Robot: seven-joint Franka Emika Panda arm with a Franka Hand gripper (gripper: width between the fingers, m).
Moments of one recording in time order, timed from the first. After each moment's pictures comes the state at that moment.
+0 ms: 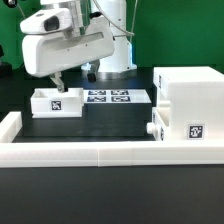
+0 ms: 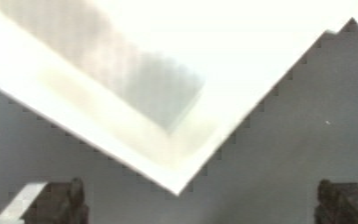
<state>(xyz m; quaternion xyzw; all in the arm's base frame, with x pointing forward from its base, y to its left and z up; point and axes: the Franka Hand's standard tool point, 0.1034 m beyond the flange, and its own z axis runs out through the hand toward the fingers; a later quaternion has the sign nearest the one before) 0.418 -0.097 0.059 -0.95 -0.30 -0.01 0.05</state>
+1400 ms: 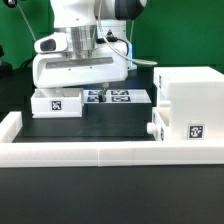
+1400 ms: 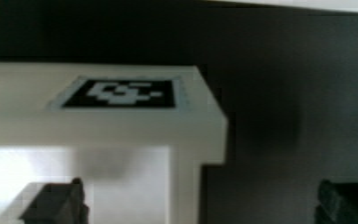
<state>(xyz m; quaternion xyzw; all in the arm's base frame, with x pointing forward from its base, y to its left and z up) 0.394 -0.083 0.009 -1.00 -0.03 -0.02 0.03</state>
